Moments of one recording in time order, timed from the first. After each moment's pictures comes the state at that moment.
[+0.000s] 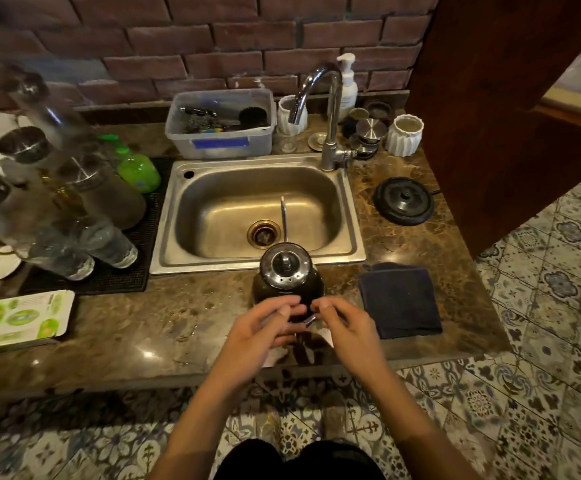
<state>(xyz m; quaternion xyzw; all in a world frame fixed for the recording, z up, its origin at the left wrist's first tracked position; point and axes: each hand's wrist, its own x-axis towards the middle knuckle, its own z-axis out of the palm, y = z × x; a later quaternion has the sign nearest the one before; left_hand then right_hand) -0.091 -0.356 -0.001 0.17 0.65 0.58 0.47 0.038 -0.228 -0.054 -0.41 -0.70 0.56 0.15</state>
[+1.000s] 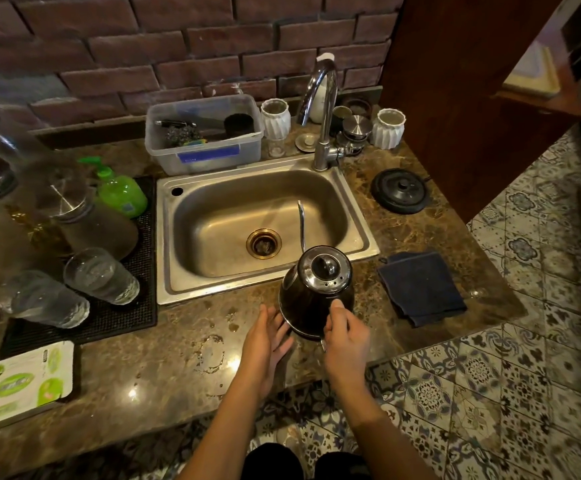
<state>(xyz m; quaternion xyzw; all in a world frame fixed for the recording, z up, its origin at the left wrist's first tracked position) -0.174 -0.365 -0.107 -0.05 0.58 0.59 0.56 -0.060 -0.311 -0.098 -0.56 -0.54 0.50 0.38</state>
